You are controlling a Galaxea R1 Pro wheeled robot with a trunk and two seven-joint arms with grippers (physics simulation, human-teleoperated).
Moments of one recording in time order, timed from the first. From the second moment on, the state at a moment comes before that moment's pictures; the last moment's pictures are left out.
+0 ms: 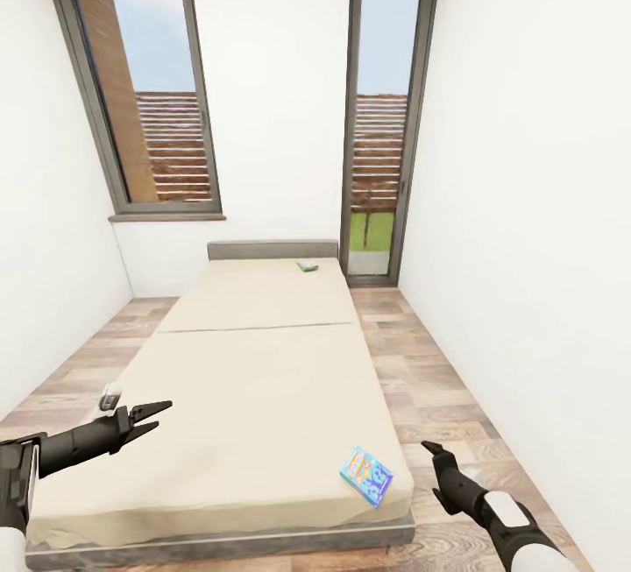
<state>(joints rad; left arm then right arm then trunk) -0.55 0.21 0.78 -0.92 -0.44 0.92 -1.45 -0.57 -0.03 -0.79 -0.37 -0.61 0.46 0.18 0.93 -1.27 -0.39</state>
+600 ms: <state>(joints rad) -0.55 0.21 0.78 -0.92 -0.44 0.92 -1.45 -0.57 -0.03 -0.79 -0.36 -0.65 0.45 0.19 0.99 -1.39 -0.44</state>
